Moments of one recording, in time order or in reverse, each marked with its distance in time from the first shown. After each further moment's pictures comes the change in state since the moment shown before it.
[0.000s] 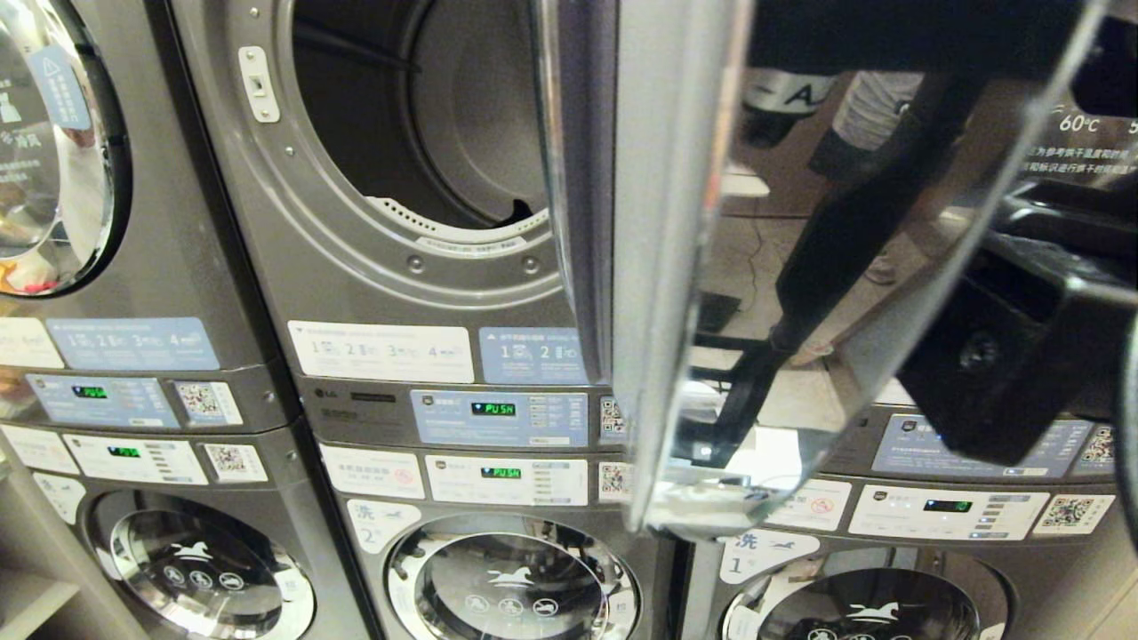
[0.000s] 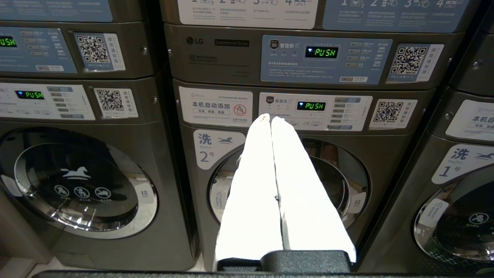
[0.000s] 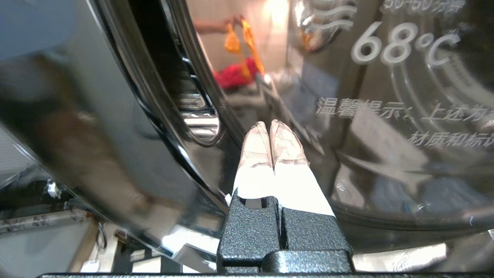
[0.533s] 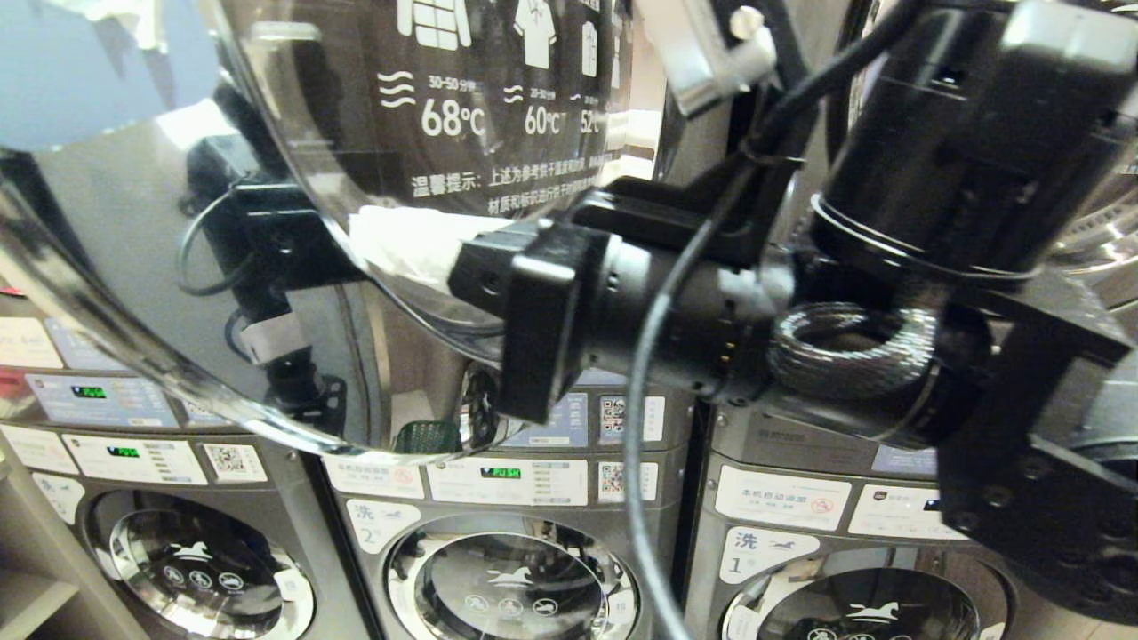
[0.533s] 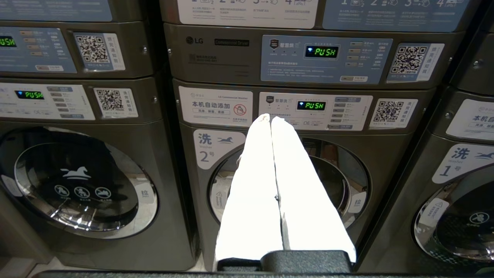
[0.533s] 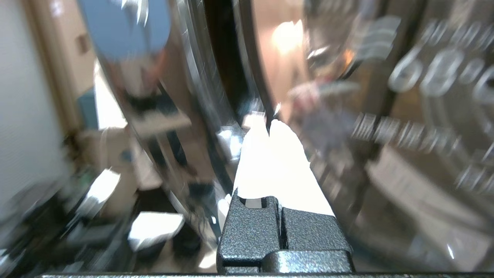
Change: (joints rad) left arm 0.000 0.000 0.000 0.000 0.000 0.000; right arm 0.204 0.370 -0.321 -0.135 -0.201 0.000
